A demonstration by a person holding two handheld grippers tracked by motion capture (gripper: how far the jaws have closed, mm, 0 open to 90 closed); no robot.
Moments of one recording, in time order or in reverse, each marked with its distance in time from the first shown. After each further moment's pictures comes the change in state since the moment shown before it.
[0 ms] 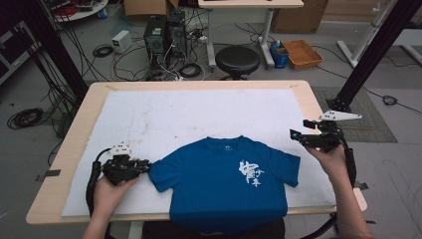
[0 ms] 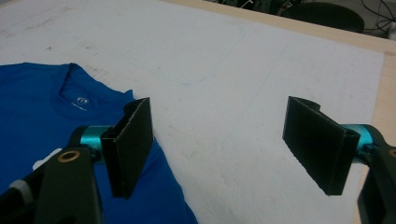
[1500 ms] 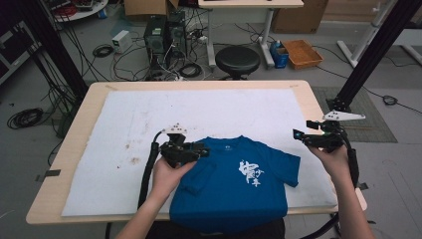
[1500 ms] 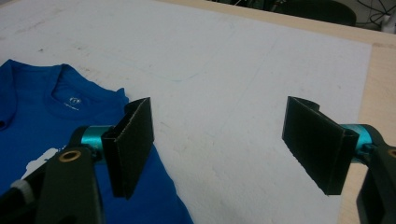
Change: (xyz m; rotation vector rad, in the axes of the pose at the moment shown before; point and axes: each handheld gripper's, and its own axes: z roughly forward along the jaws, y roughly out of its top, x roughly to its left) left arm -0.089 0.098 0.074 -0.156 -0.222 -0.051; right arm -0.007 -0.004 -0.005 0.005 -0.019 0.033
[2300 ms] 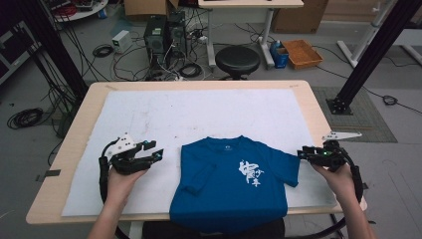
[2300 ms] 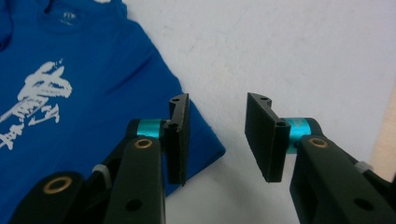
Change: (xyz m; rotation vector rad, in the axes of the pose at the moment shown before) left arm 0.061 -0.056 -0.092 -0.156 0.211 0.232; right arm -0.008 -0.062 0.003 0.187 0.075 0.064
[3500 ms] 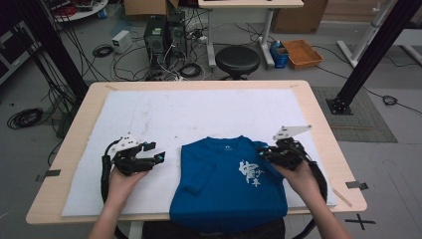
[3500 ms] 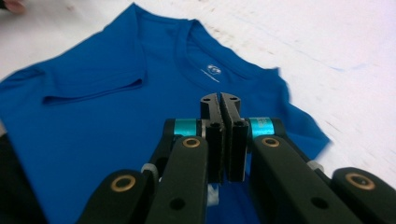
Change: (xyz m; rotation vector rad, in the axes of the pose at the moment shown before) left arm 0.003 -0.001 0.009 0.081 -0.025 -0.059; right arm 0.149 0.070 0.031 0.030 0.089 -0.246
